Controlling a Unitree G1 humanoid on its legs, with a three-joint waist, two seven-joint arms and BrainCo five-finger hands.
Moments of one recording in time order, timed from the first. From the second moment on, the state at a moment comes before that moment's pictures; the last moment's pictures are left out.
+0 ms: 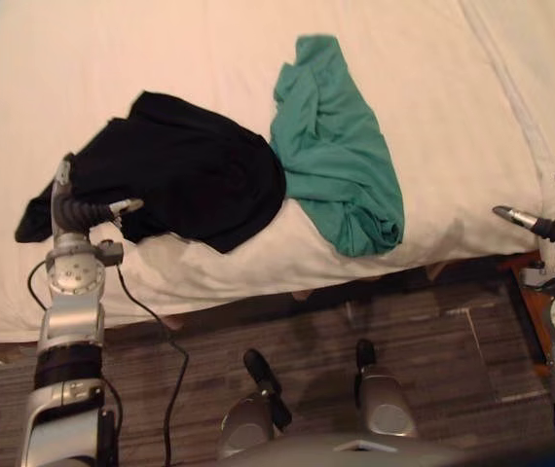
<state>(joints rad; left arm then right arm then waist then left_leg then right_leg) -0.32 0.56 0.31 0.34 0.03 -0.05 0.22 0.02 -0.43 -0.34 -0.34 0.08 -0.10 -0.16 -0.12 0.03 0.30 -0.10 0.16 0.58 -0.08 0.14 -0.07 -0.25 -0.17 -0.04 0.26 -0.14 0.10</state>
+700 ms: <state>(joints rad) -0.48 0.54 0.16 0.51 0.31 0.24 -0.05 -0.15 -0.54 -0.33 -0.50 0.08 -0.16 -0.02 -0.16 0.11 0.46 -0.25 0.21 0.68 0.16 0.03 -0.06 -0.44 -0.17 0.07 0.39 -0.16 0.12</state>
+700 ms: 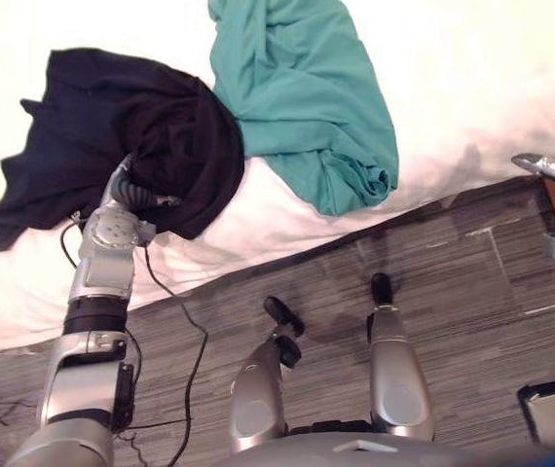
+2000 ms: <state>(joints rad) 0.15 0.28 -0.10 0.30 -0.50 0.32 -0.81 -0.91 -0.79 0.17 0.47 -0.53 0.29 0.12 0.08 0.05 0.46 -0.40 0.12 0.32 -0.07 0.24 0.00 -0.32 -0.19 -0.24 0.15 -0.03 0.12</state>
